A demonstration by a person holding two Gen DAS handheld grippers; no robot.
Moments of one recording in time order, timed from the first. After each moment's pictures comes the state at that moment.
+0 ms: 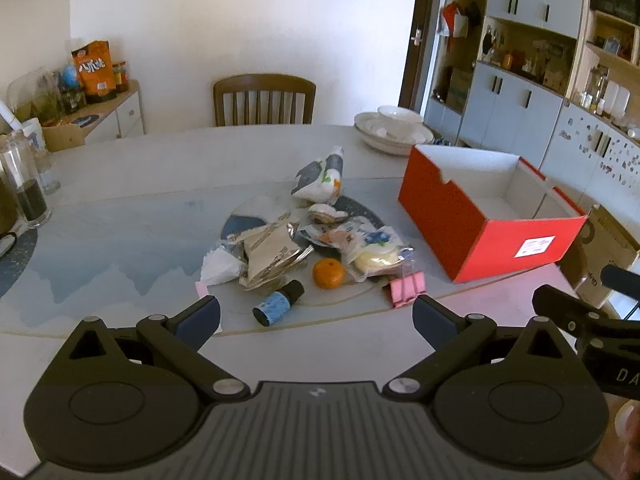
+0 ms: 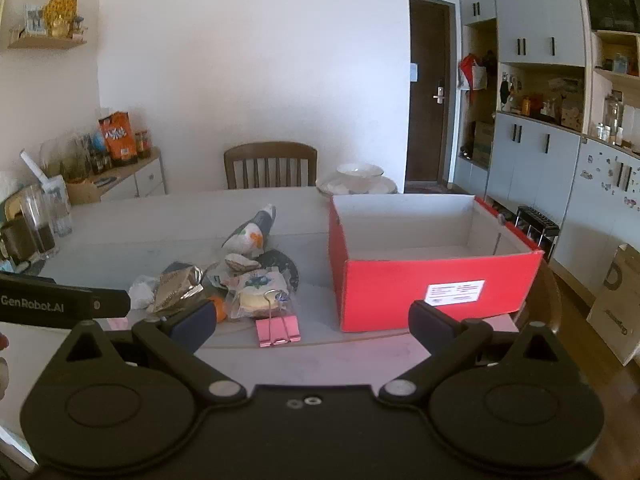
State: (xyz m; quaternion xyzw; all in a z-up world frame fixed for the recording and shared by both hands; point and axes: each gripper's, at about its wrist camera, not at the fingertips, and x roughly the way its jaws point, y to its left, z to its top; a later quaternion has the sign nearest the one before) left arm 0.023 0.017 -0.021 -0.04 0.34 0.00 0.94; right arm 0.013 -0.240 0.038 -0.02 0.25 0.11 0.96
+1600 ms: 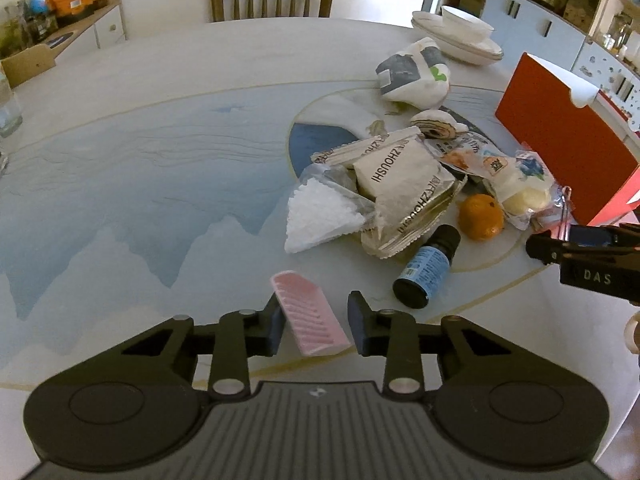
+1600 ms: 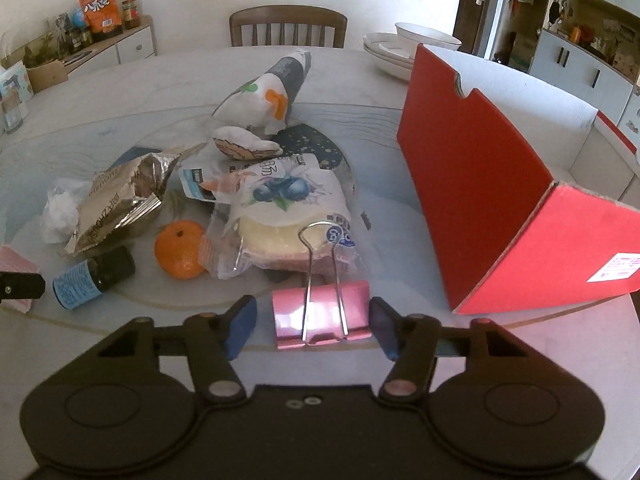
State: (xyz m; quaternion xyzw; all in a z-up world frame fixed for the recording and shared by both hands) left arm 0.131 0.132 -0.126 -0.04 0.47 -0.03 0.88; right arm 0.168 -0.150 -0.077 -0.07 0.42 0.11 0.90
